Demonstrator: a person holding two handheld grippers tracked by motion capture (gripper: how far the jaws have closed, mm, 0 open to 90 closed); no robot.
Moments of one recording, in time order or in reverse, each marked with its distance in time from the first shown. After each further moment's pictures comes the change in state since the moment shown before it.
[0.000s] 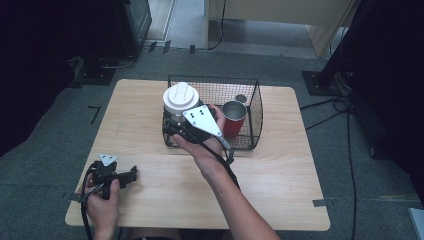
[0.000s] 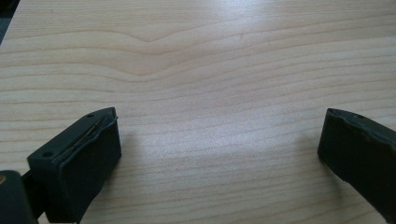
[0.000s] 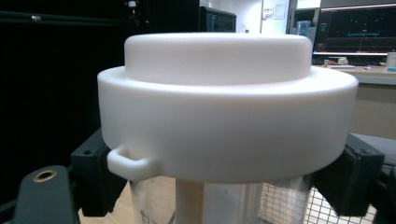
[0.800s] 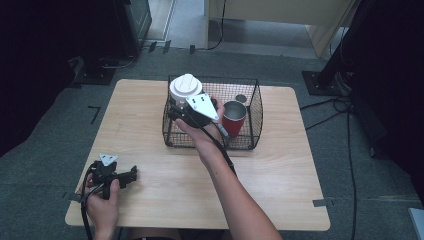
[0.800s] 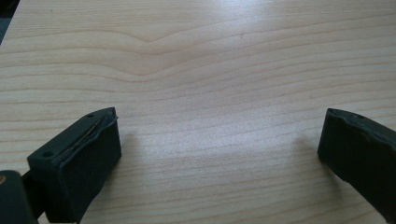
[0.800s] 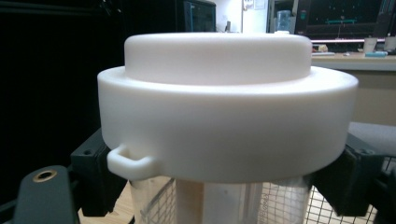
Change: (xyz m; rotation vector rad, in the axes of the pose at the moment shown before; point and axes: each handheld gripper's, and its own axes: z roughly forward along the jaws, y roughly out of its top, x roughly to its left) left arm 0.000 0.000 0.000 -0.002 0.000 -0.003; right arm -0.023 -0.018 0.049 0.026 -0.081 0.025
